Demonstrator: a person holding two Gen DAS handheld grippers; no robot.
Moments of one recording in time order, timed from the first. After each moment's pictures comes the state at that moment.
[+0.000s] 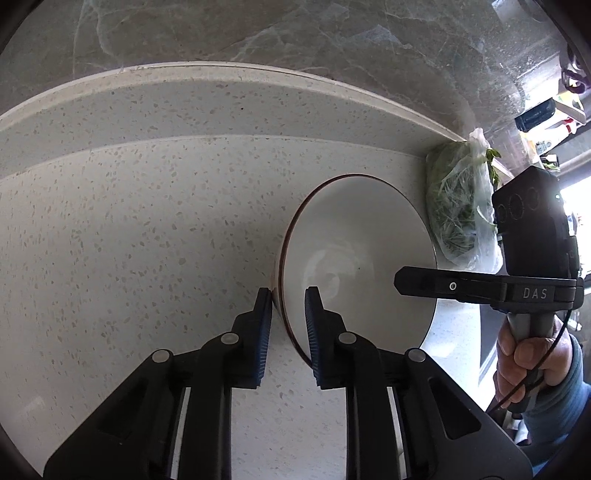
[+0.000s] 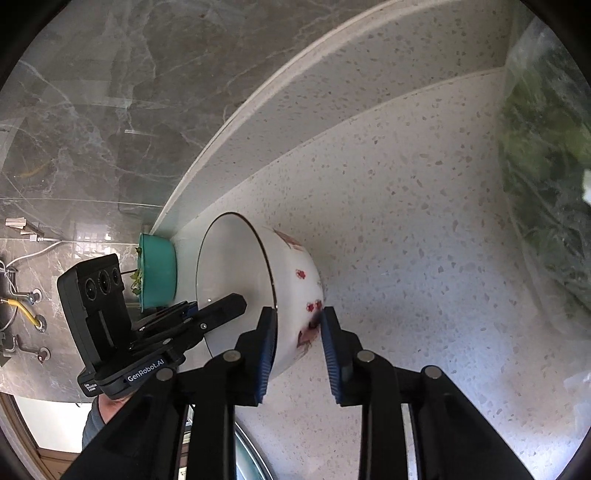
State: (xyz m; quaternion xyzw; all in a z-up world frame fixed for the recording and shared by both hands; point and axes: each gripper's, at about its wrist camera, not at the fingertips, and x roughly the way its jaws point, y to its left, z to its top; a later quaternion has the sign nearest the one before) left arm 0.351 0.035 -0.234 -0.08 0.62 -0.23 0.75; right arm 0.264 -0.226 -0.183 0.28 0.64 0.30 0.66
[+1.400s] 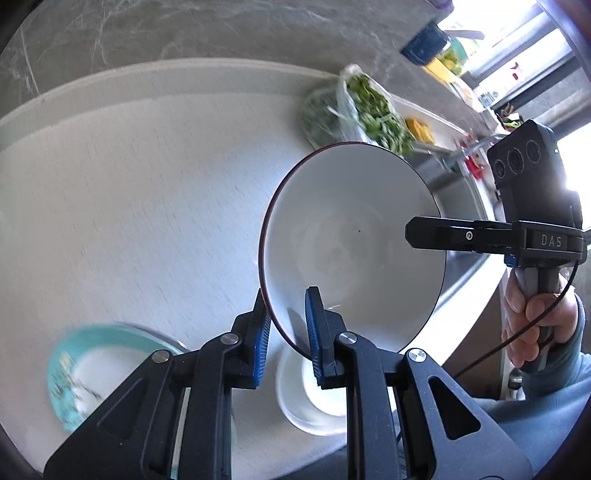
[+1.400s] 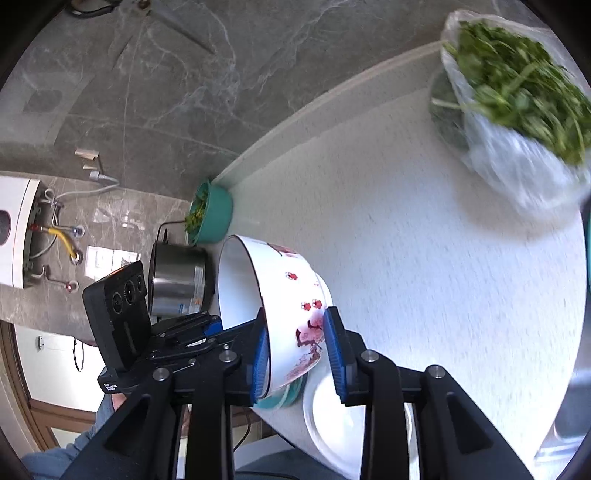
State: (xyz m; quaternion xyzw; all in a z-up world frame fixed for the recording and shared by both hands) left arm 0.131 -0.013 -0.113 -0.06 0.61 -0.26 0.75; right arm 0.121 -0.287 -0.073 0.26 0.61 0.35 0.66
